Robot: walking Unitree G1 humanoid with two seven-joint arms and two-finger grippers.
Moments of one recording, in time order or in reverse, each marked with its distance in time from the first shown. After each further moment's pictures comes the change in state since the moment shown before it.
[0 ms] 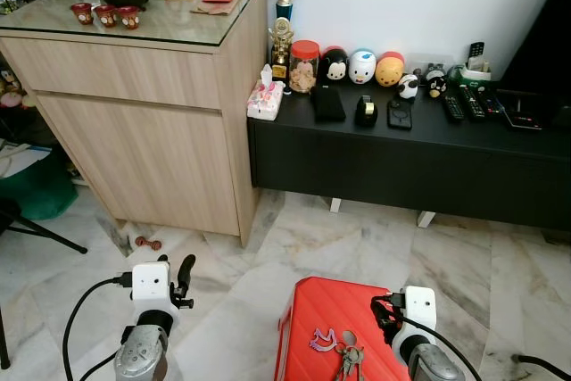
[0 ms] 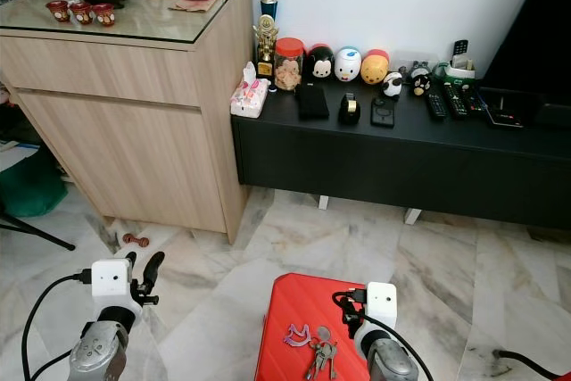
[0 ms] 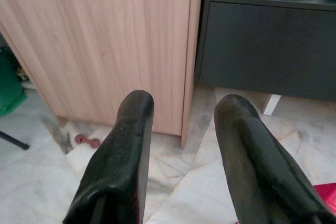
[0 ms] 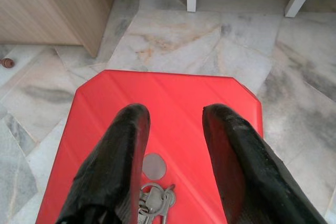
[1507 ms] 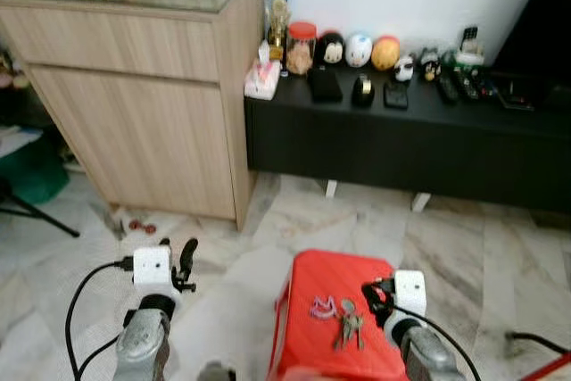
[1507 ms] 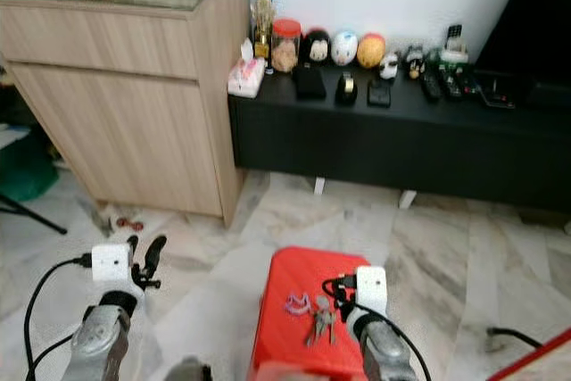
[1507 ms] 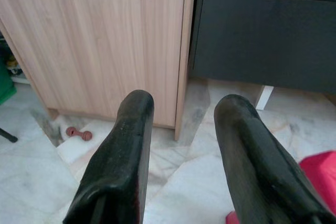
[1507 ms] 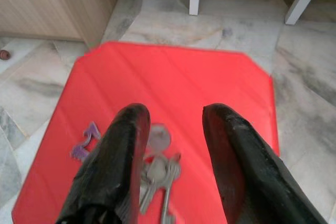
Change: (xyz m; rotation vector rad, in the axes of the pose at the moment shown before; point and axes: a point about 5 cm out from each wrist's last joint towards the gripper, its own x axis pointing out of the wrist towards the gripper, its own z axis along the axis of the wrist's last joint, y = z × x) left arm 0.009 -0.004 0.015 -0.008 -0.030 -0.008; right arm 0.008 0.010 0.021 -0.046 -0.059 0.023
